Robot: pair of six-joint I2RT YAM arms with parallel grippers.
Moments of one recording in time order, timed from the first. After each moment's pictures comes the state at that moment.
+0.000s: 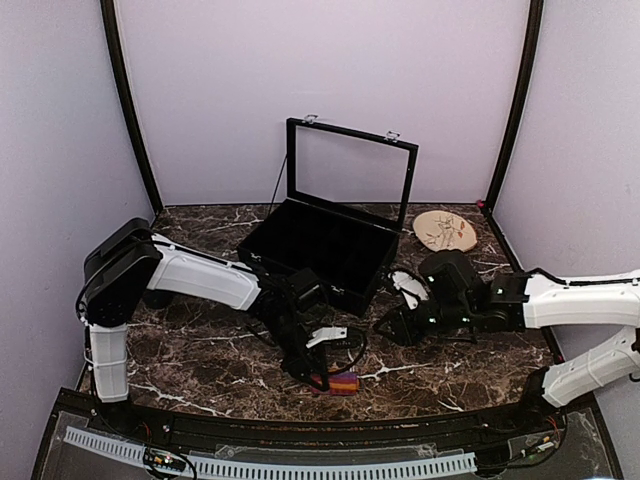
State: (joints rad) left arm -0.98 2.01 1.24 -0.56 0.76 0.42; right arm 0.93 1.22 0.70 -0.25 -0.08 0.37
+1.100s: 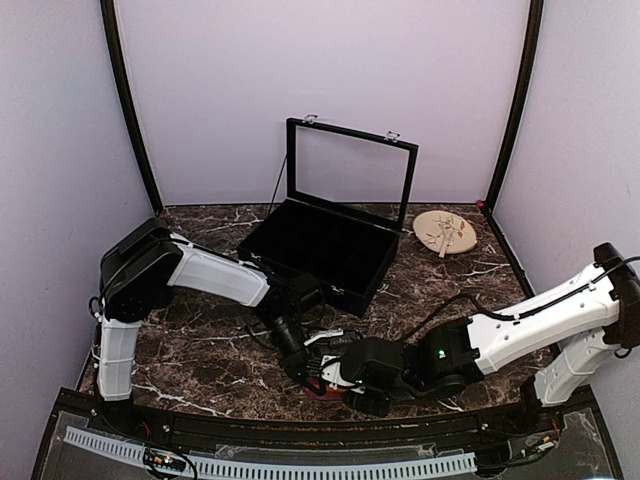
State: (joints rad) left arm -0.93 2.12 1.31 -0.70 0.97 0.41; right arm 1.49 1.52 0.92 -0.43 0.32 0.04
